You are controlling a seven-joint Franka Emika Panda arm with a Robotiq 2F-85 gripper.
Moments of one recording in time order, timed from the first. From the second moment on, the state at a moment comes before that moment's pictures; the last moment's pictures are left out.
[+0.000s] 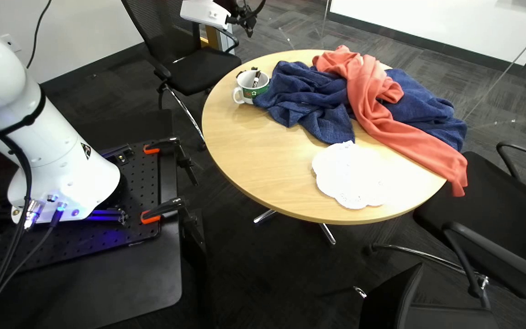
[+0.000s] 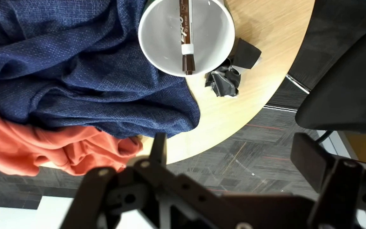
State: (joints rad) arm 0.68 0.12 0.05 -2.48 0.68 3.13 -0.74
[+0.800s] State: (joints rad) arm 0.67 0.28 0.05 -2.47 0.55 3.22 -0.71
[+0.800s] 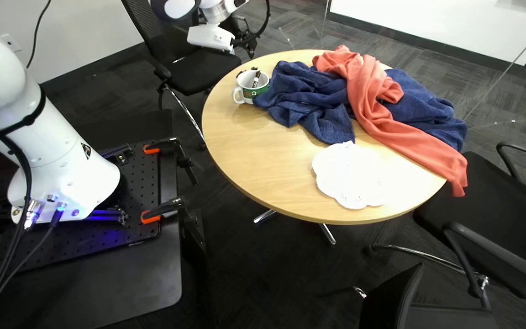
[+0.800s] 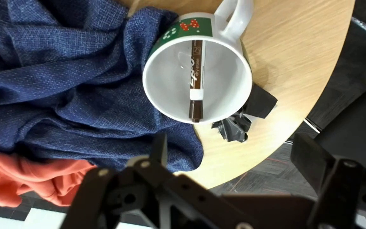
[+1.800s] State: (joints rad) arm 0.66 0.42 -0.02 -2.39 0.09 3.25 -0.40
